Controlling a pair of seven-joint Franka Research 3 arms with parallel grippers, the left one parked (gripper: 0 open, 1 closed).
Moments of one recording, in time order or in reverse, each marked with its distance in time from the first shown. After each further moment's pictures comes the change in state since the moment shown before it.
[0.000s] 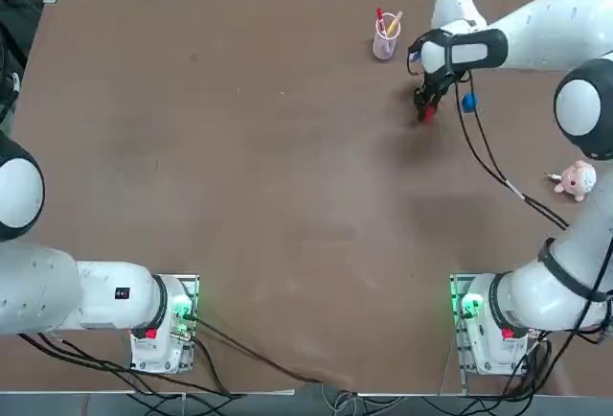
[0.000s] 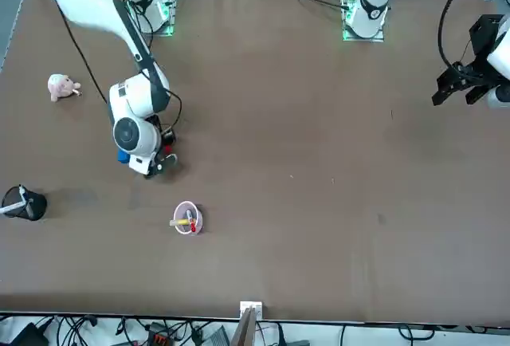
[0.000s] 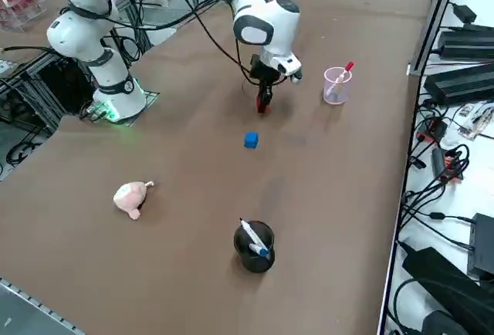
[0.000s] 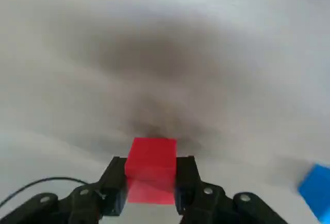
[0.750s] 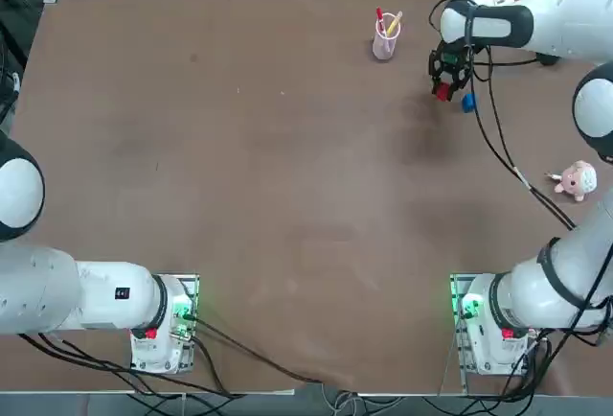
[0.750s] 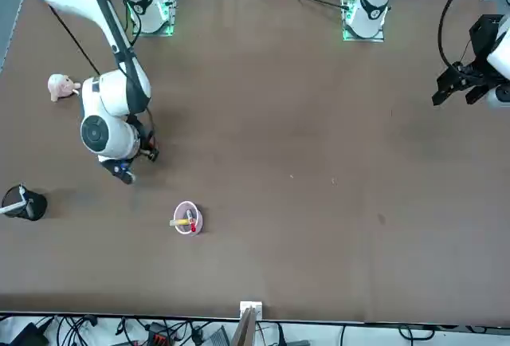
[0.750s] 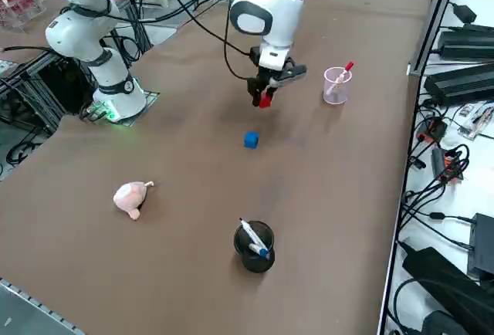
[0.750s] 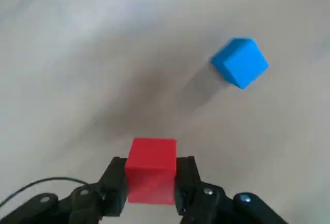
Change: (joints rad) arm -0.082 -0.057 -0.003 0.031 0.042 -0.071 0.938
